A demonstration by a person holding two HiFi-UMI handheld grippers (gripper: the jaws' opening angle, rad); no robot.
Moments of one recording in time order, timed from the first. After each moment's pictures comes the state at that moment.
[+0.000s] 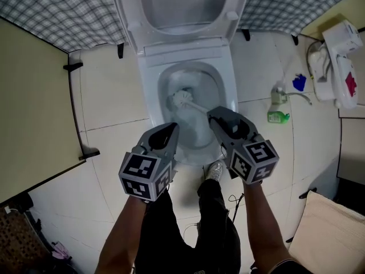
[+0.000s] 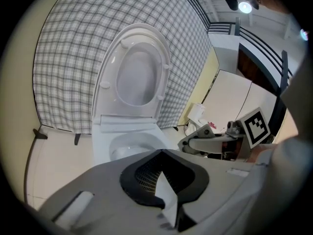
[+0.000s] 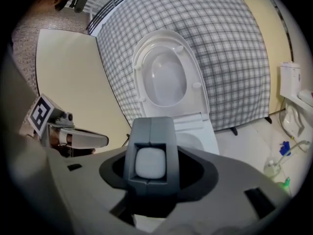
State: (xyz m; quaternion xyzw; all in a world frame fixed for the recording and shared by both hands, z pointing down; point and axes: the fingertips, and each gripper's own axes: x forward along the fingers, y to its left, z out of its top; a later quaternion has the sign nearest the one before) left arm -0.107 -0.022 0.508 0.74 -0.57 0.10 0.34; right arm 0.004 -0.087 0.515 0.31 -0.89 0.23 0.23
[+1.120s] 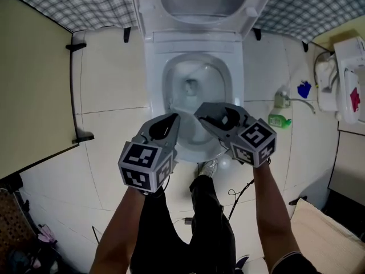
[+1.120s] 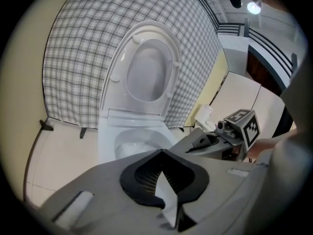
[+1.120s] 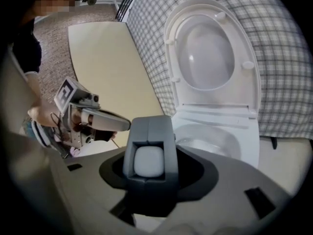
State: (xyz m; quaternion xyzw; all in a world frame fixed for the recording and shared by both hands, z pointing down) left arm -0.117 -0.026 0.528 0.71 -0.60 0.09 0.36; right arm -0.045 -0.064 0.552 0.07 -0.93 0.19 0.30
